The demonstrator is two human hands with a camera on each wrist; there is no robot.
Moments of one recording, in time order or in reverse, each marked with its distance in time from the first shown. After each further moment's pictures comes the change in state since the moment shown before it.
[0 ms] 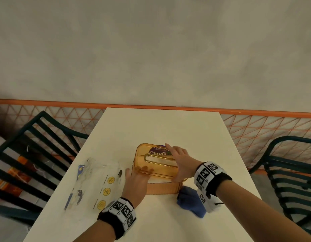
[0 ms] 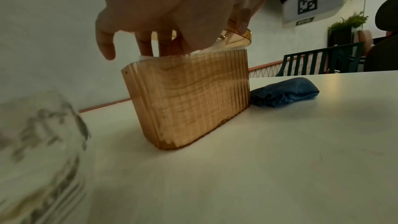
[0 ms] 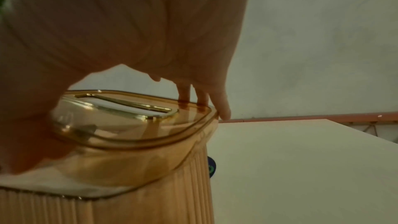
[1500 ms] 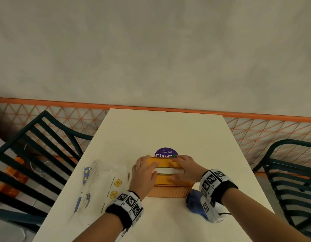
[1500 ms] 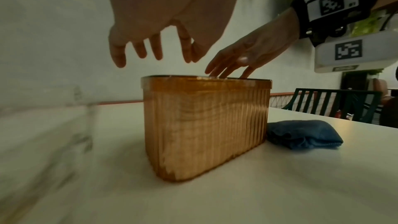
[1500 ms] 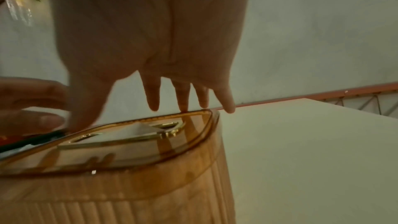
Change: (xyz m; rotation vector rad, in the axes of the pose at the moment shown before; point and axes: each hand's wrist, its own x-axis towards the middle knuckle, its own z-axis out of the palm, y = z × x) left_hand 0.019 -0.022 -0.013 -0.354 0.052 -0.161; right_hand 0.022 -0.002 0.026 0.103 -0.003 0.136
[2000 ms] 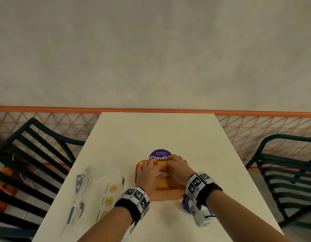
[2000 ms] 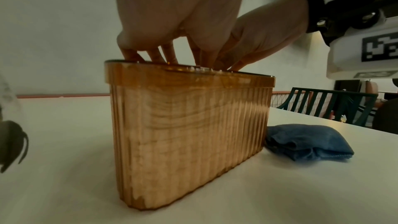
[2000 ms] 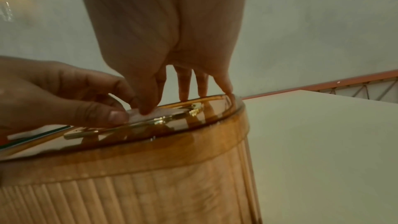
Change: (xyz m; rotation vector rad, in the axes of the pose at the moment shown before) left_hand 0.027 0.017 0.022 0.045 -0.163 0.042; right_hand 0.010 -0.010 0.016 -0.062 0.221 -0.051
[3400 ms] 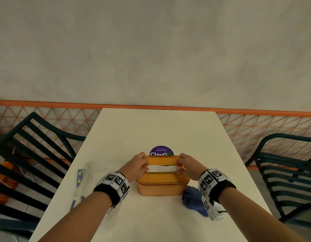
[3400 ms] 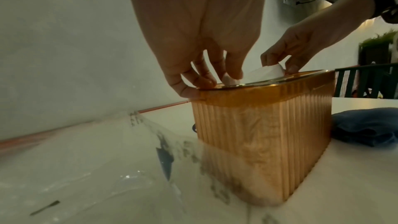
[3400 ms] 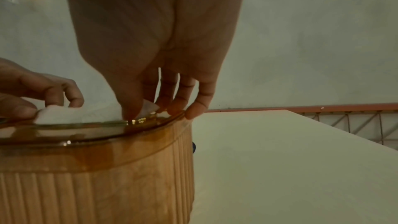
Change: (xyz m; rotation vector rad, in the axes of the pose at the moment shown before) left_hand 0.009 -0.054 -0.033 -0.207 -0.167 0.153; right_hand -0.016 0.022 -0.021 -0.012 -0.049 -0.027
